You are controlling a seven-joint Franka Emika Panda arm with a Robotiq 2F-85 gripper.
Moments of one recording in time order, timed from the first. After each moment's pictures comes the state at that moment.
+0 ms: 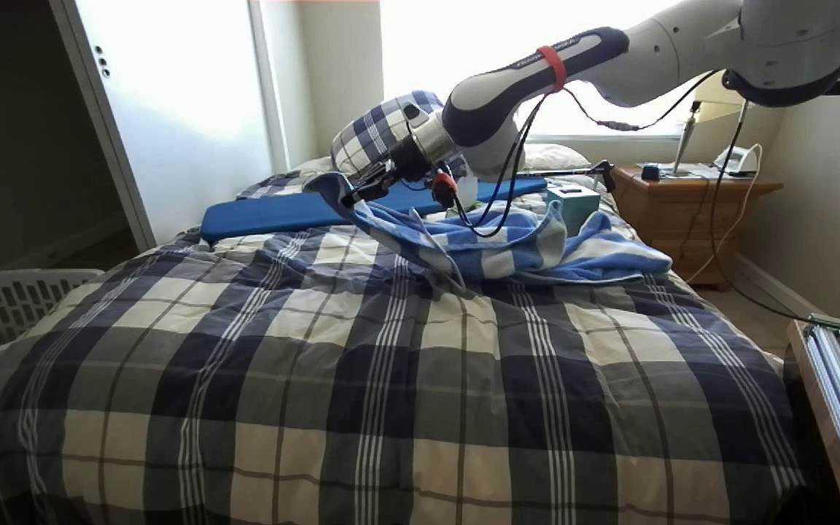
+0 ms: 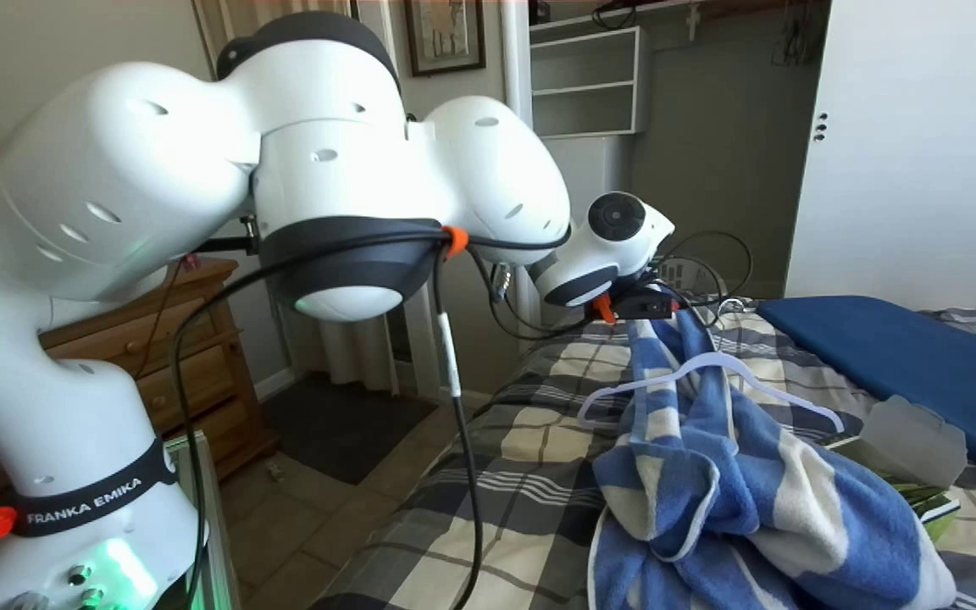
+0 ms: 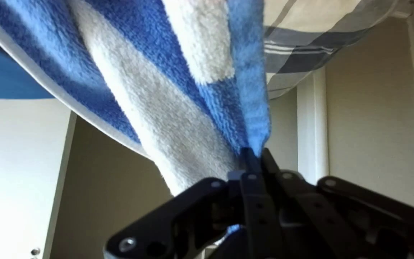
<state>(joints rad) -0.97 1.22 1.07 -1.70 -0.31 3.08 -1.06</state>
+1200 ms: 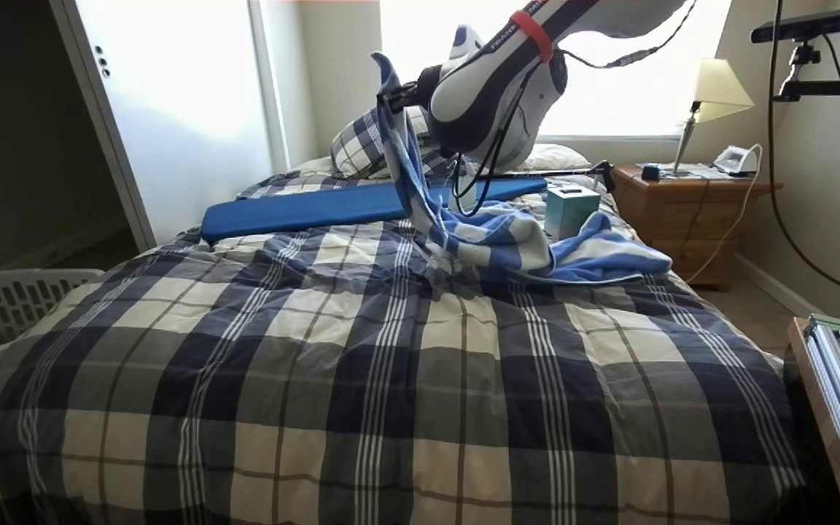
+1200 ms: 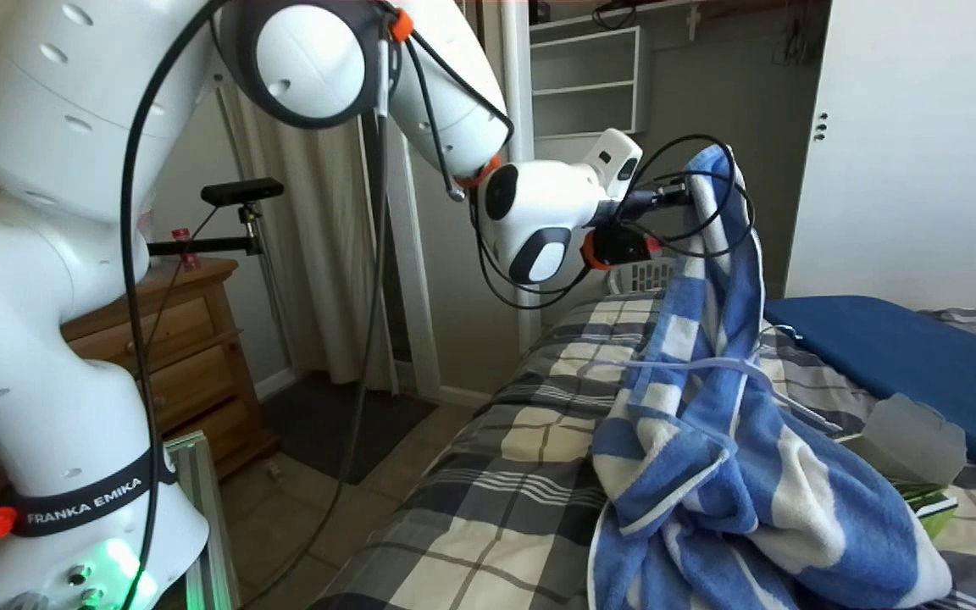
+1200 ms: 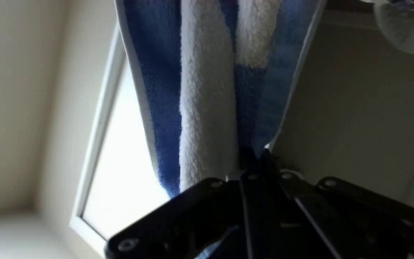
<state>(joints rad) -0.60 0.77 0.60 -1.85 0.07 4.00 -0.76</state>
